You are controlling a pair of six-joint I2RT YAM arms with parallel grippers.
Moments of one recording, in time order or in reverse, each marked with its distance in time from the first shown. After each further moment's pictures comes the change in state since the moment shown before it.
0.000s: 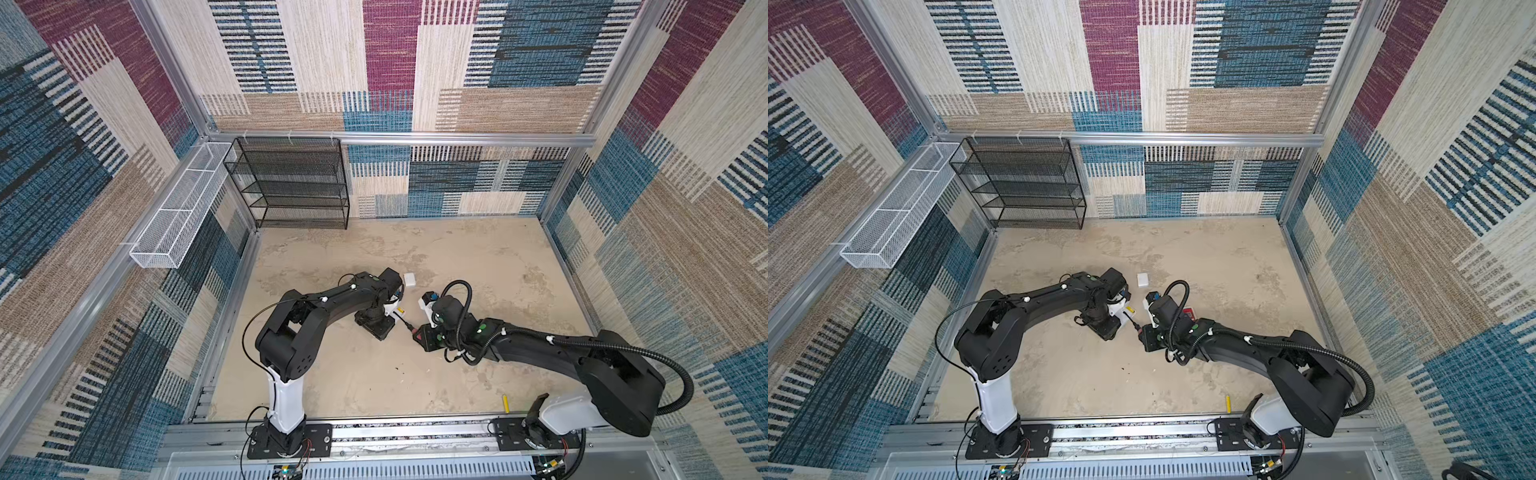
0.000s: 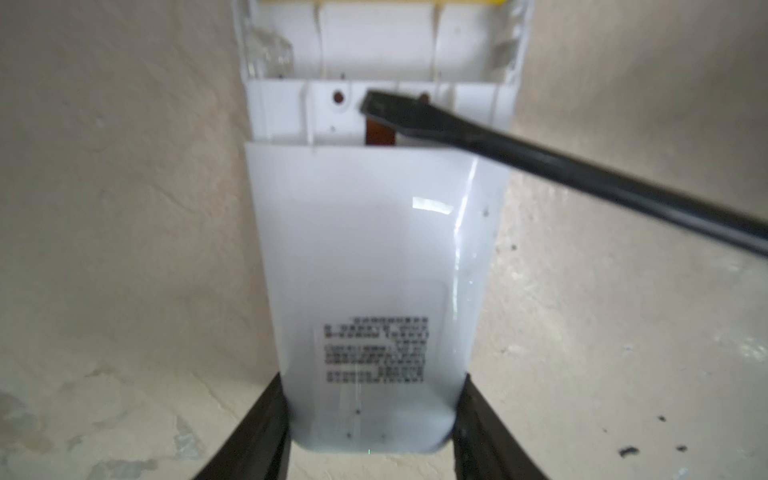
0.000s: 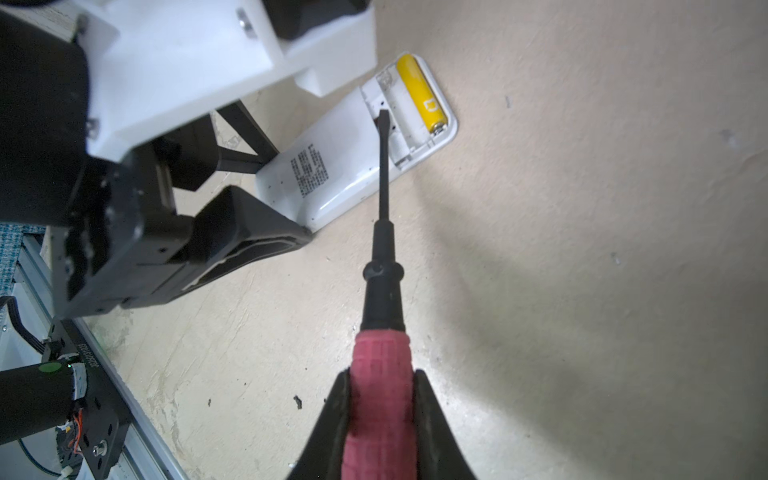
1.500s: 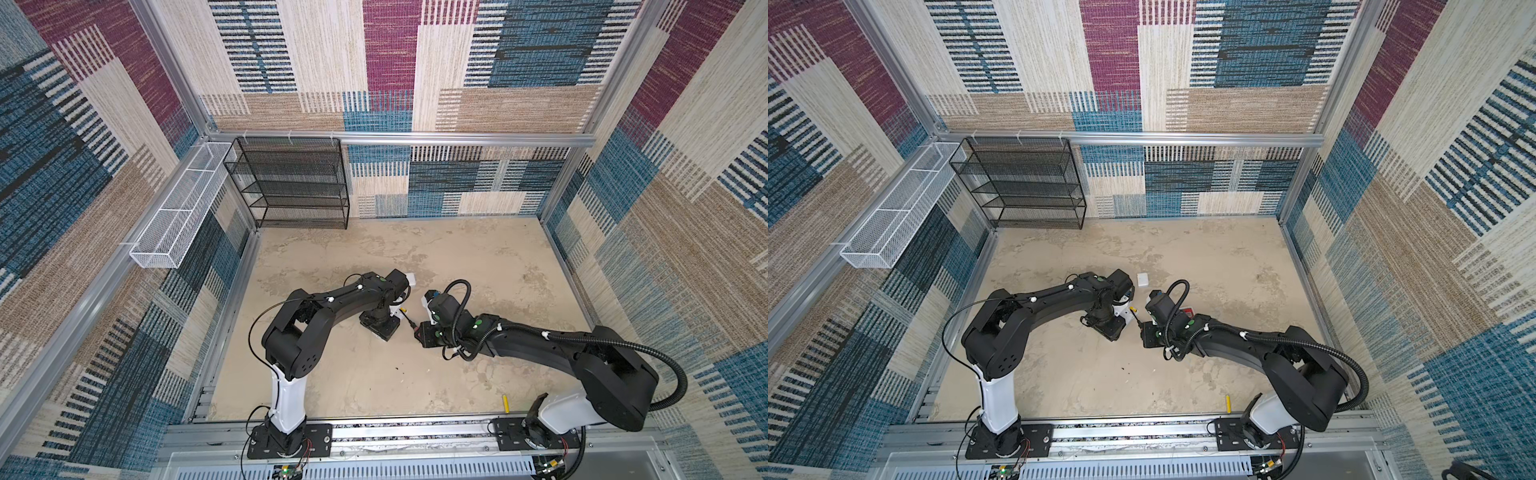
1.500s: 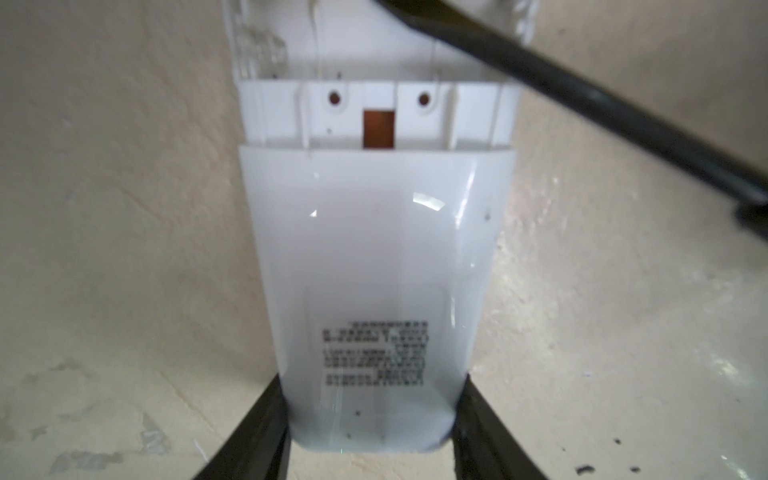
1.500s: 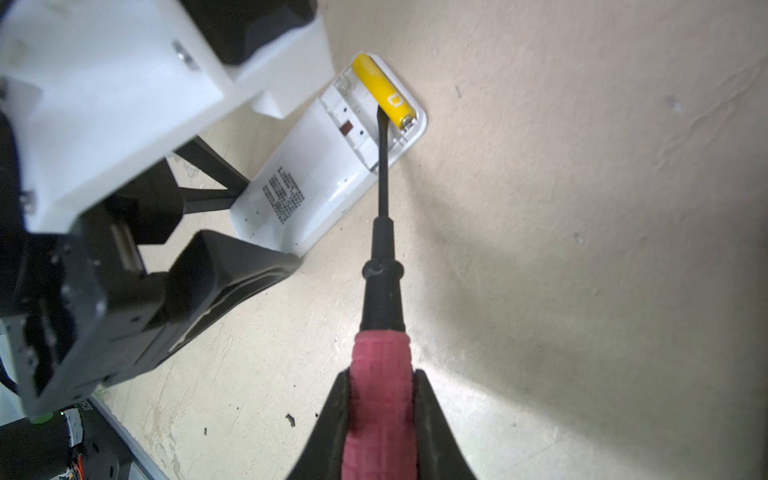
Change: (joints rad) left arm -0.039 0.034 0.043 -0.026 -0.010 -0.100; right arm -0.001 0.037 0.051 -0.078 0.060 0.098
